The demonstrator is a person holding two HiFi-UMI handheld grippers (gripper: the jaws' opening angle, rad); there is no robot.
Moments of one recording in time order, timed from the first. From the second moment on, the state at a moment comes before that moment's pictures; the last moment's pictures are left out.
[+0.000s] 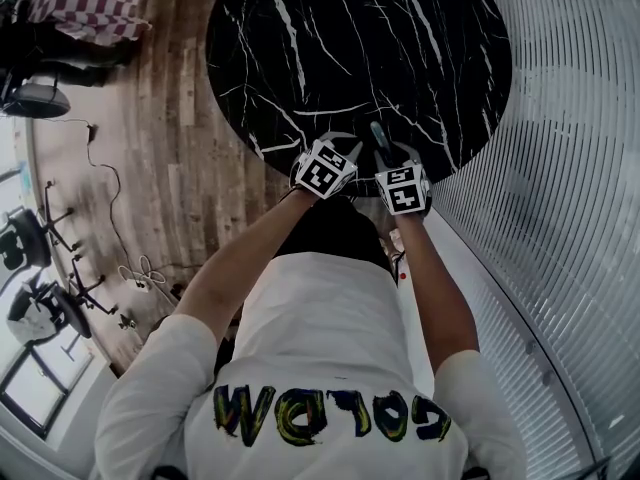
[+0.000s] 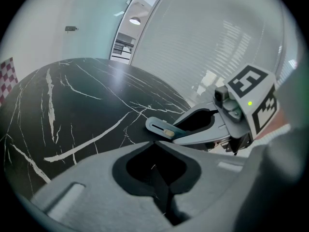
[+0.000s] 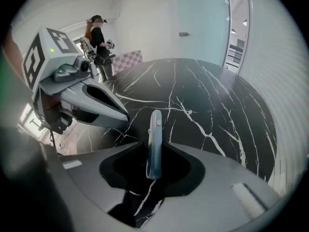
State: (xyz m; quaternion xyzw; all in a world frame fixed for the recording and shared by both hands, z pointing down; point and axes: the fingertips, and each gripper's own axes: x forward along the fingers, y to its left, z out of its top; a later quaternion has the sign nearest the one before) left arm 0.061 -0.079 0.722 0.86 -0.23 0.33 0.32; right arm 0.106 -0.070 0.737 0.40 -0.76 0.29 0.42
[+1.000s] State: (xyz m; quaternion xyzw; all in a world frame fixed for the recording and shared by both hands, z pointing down) left arm 0.057 -0.083 0.654 0.88 -0.24 0.28 0.30; right arm 0.107 -0.083 0.665 0.43 -0.79 0.26 0.35
